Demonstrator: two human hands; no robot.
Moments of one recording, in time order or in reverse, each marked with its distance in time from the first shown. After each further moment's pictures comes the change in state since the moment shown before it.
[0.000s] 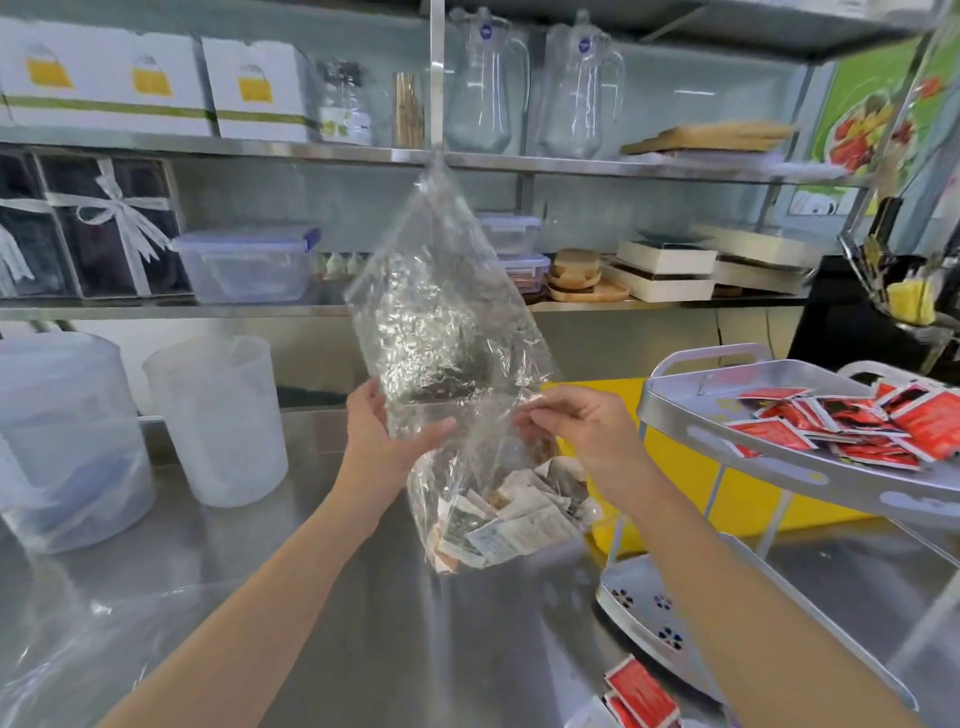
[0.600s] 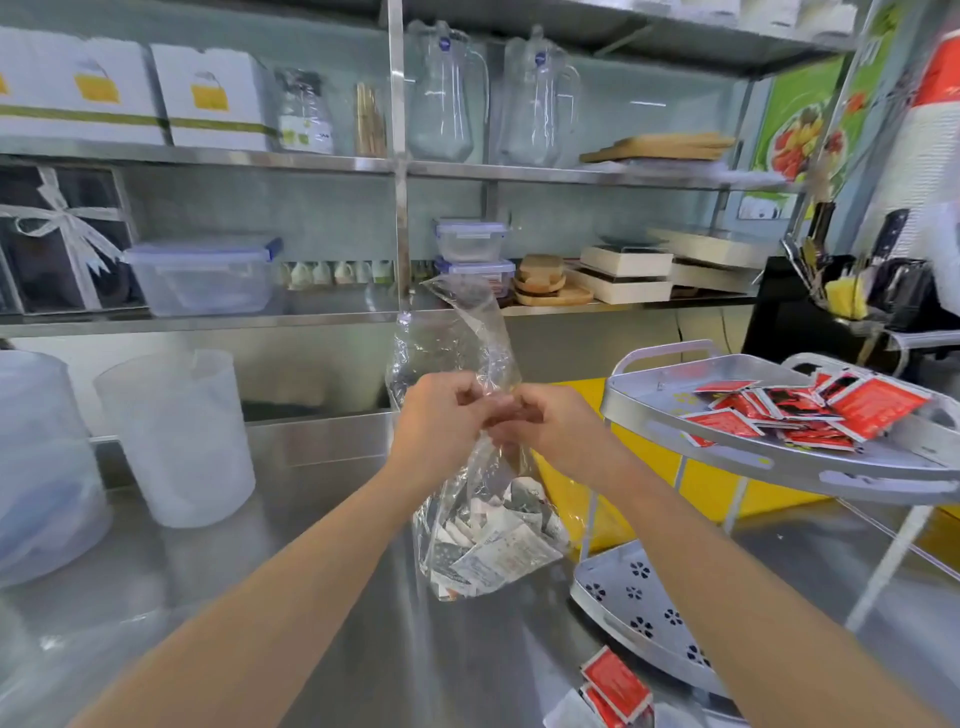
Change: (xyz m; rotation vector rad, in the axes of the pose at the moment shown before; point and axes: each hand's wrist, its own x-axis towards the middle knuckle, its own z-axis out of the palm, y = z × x) left_hand -0.003 0.049 0.063 0.243 -0.158 0.235; right_hand -0.005 -0.027 0.000 -0.360 -0.099 0.045
